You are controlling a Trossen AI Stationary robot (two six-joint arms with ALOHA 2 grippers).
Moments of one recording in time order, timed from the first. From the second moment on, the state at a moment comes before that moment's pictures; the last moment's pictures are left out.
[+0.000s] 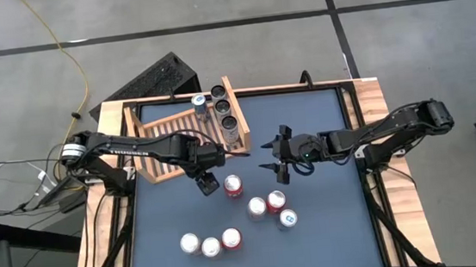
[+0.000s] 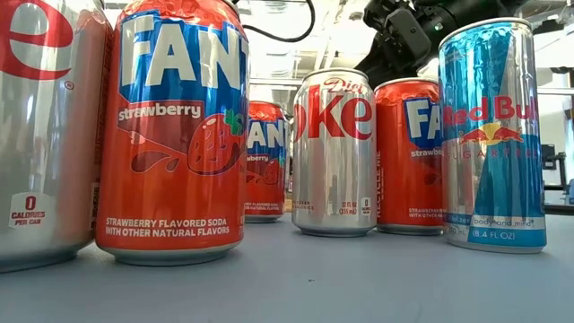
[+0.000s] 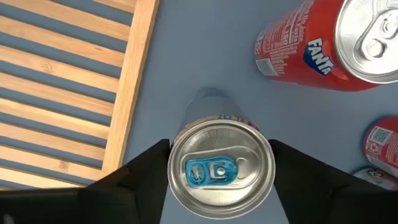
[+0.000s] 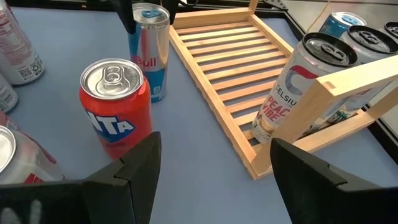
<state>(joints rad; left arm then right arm) -0.02 1.59 1.32 -1.04 -0.04 -0.58 0.07 1.31 0.76 0.05 0.29 0.03</state>
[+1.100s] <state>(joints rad) 0.01 1.59 1.53 -1.21 -0.17 -0.02 0.07 1.31 0.76 0.03 0.29 0.05</state>
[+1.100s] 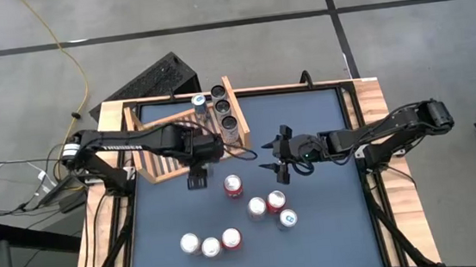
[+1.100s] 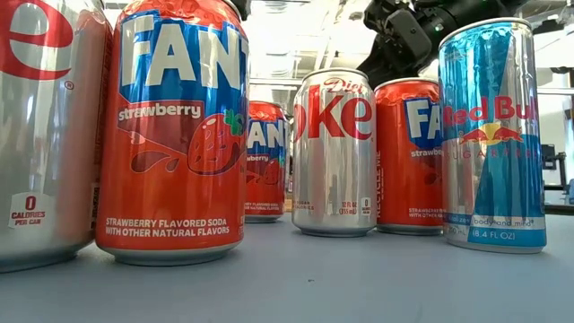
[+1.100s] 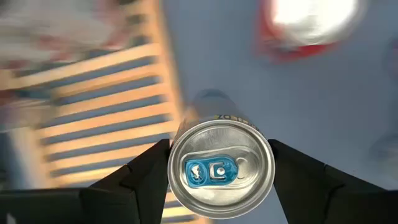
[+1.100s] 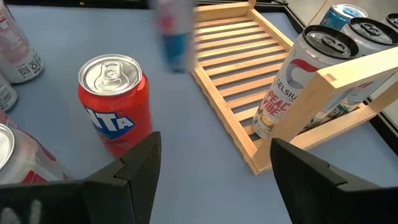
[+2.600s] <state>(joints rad) 0.59 1.75 1.55 -1.02 -0.06 0.35 0.01 1.31 0.76 0.03 0.29 0.04</state>
